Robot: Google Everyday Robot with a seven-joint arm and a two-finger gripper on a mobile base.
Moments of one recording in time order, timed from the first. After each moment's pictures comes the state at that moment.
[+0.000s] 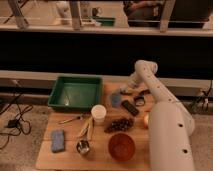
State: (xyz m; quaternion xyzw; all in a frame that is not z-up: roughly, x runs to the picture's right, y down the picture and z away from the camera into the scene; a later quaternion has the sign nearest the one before) arm 0.170 0.004 1.001 -0.25 -0.14 0.04 0.96
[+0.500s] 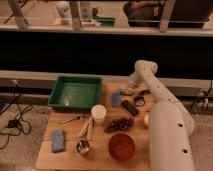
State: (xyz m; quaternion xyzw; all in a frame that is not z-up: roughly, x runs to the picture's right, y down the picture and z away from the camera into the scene) arm 0.169 0.004 1.001 -0.25 -0.14 0.04 0.96
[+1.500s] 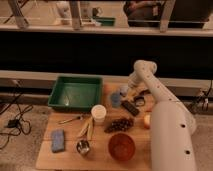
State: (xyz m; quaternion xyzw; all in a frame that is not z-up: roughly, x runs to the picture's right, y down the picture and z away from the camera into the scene) arm 0.163 -0.001 0.994 -0.24 -0.14 0.04 0.96
